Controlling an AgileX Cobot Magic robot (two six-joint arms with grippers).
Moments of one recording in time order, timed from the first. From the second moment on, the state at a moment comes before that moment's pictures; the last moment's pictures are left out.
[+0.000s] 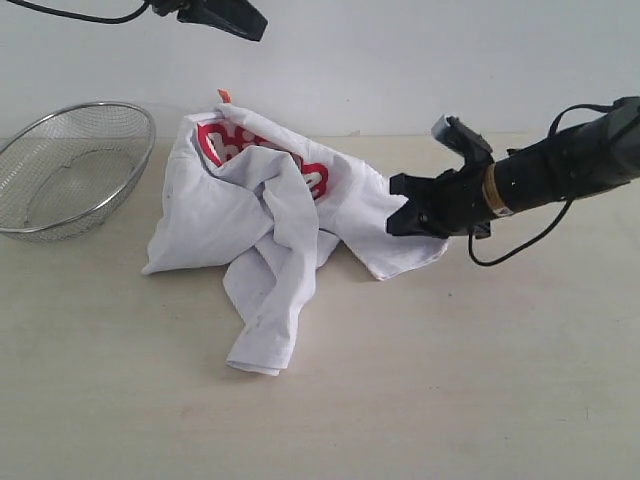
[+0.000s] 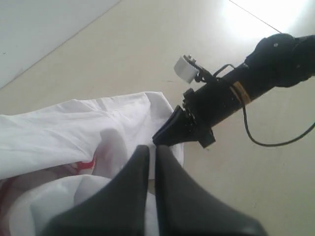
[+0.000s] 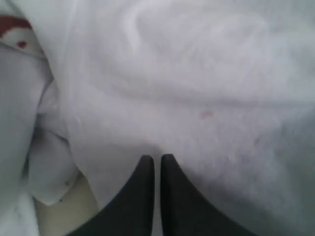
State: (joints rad) left arm -0.16 2.10 -2.09 -0.85 1.22 0.88; right arm -0.01 2.24 -1.35 -1.74 -0.68 2.03
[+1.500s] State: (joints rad) left arm -0.12 2.10 -1.62 -0.93 1.13 0.87; right arm 0.26 2.05 -1.32 -1.75 -0.56 1.97
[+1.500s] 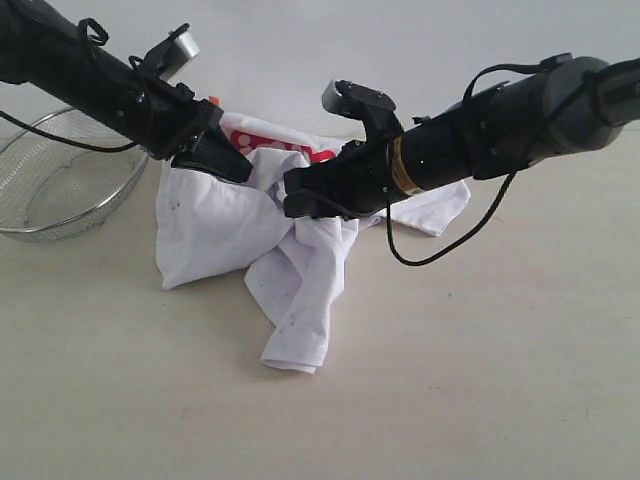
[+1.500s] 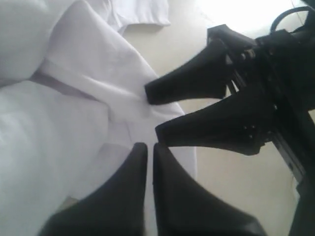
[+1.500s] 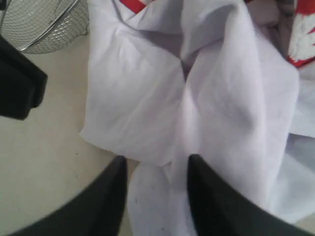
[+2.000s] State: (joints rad) left arm -0.13 2.02 -1.45 -0.94 1.14 0.84; right arm 0.27 2.05 -1.26 -1.74 -0.57 1.99
